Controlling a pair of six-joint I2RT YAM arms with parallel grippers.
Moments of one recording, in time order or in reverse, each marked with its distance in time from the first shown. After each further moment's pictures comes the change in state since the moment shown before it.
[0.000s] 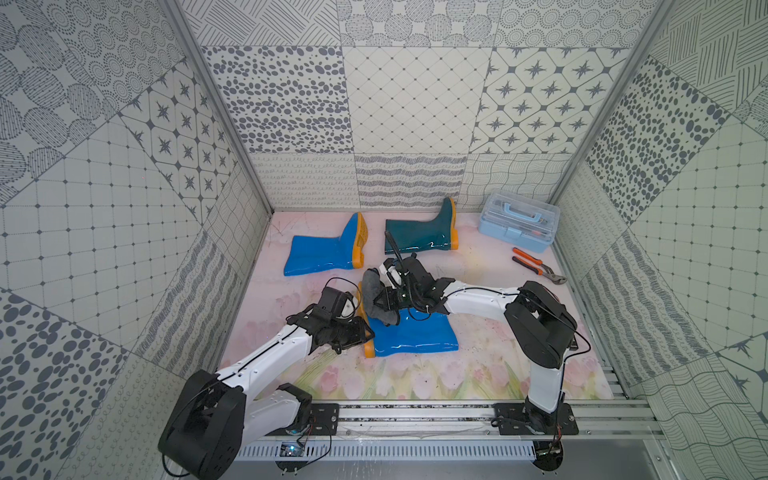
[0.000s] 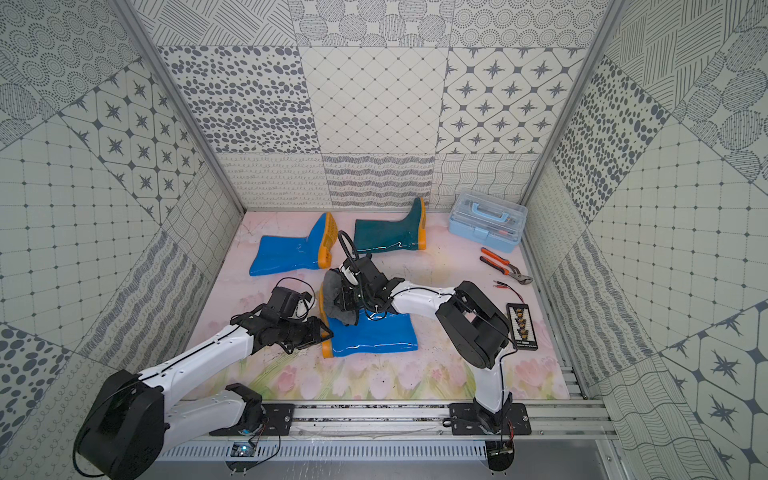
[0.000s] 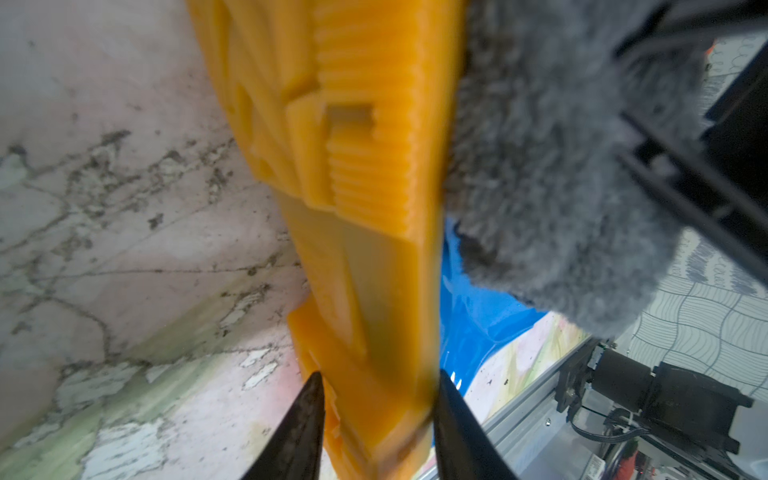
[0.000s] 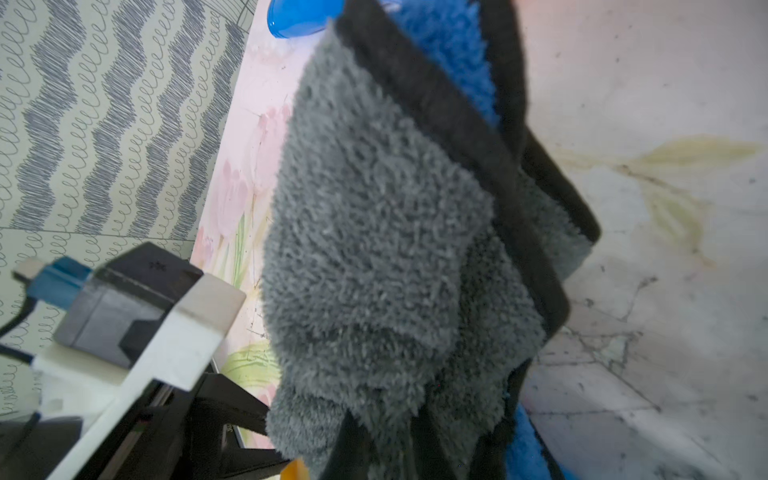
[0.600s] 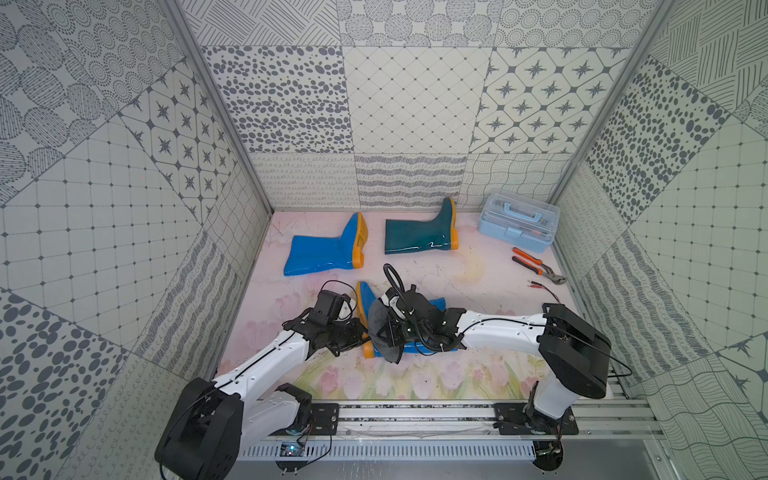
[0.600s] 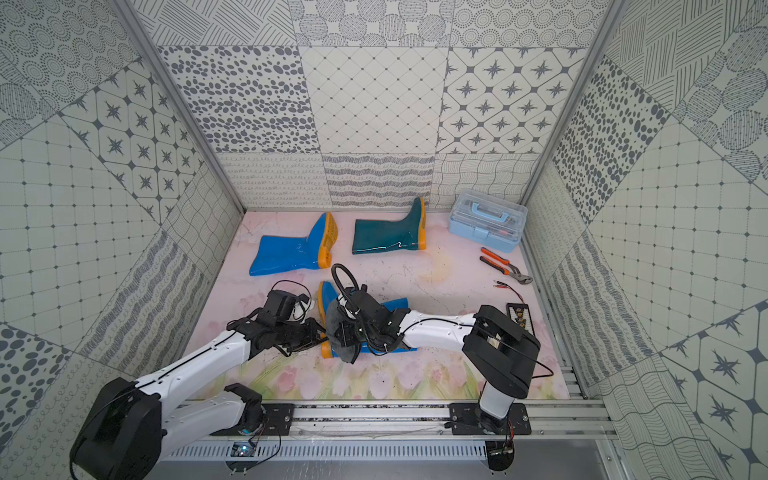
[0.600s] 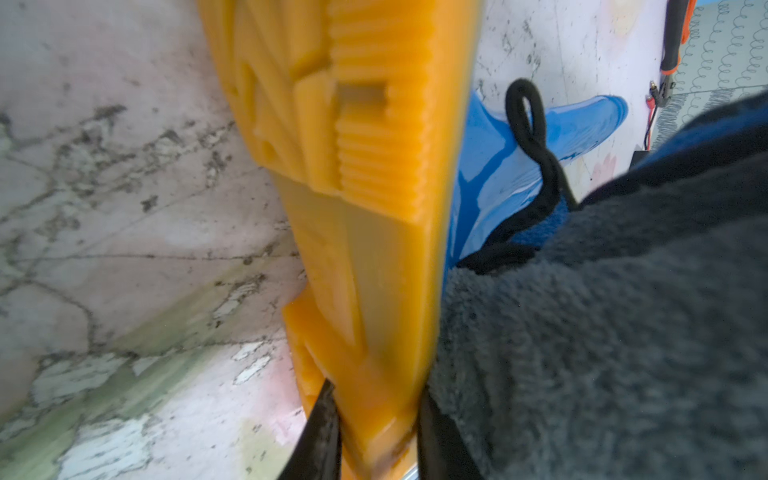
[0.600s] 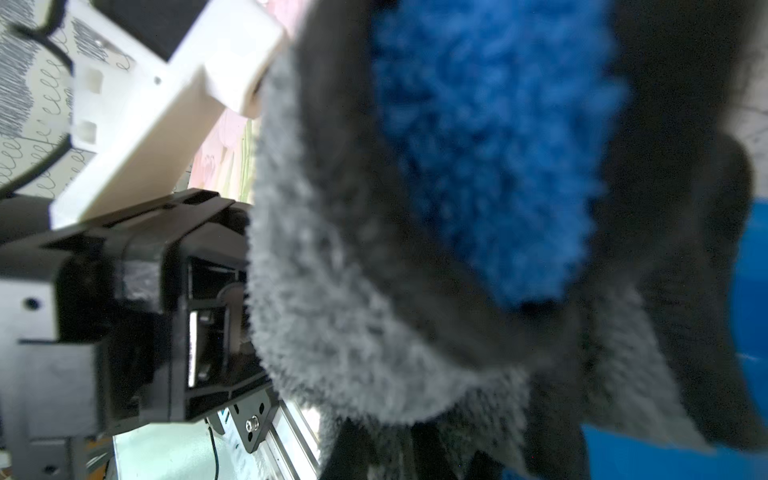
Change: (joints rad) left arm 0.011 -0.027 -0.037 0.042 0.027 -0.034; right arm 0.188 -0.215 -0.245 0.013 0.119 0.137
